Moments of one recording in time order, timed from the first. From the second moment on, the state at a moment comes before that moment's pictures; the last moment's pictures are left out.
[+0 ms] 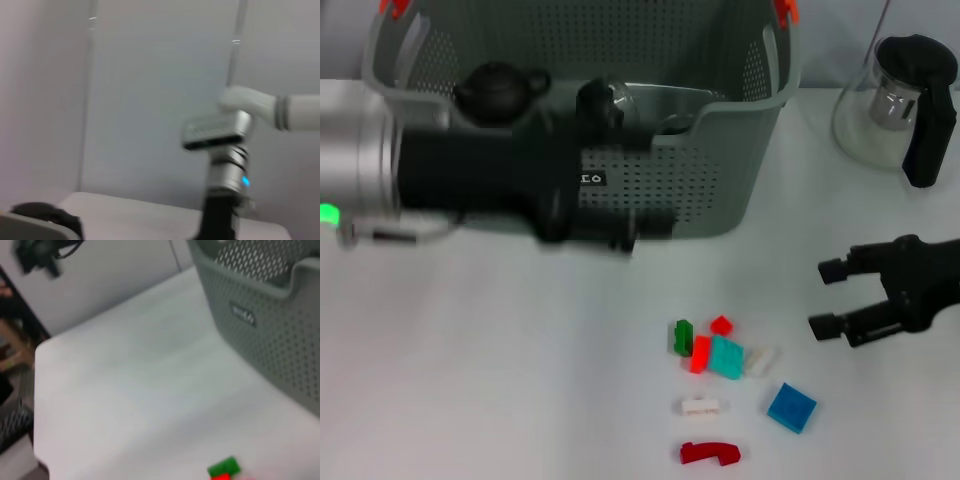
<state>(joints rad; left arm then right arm) -0.51 -2.15 0.80 1.14 1.83 1.82 -1.63 0.62 1.99 -0.80 -0.80 -2.24 -1.74 1.69</state>
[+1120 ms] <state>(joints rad) -0.43 -2.17 0.71 0.97 2.04 1.84 -1.37 0.87 2.10 -1.21 -0.90 -2.60 -1.76 2.27</state>
